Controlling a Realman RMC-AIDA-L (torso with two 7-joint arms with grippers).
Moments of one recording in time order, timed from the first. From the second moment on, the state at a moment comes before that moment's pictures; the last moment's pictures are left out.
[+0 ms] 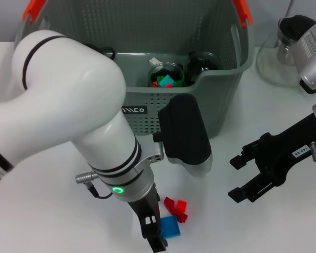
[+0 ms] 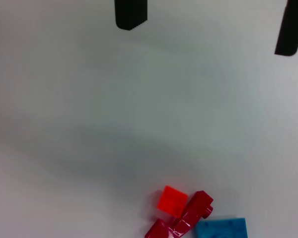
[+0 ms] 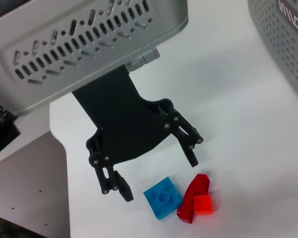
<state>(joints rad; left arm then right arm) -0.62 -2.18 1.89 1.34 2.59 1.52 -2.46 0.79 2.02 -1.06 -0.86 -2.35 -1.75 1.89</state>
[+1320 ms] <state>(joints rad) -0.63 -2.18 1.97 1.33 2.59 1.47 -2.54 0.78 2.03 -1.06 -0.85 -2.34 -1.74 1.89</state>
